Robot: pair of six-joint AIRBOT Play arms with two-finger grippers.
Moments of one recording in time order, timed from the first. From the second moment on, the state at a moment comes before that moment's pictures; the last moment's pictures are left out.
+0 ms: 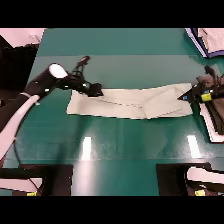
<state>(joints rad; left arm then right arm) -0.36 -1.55 1.33 0.83 -0.98 -1.35 -0.46 -1.40 1.17 -0.81 1.50 1.07</state>
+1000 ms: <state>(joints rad) -0.54 -1.97 1.70 0.78 -0.89 -1.36 0.26 -1.58 1.95 -0.81 1.57 1.39</state>
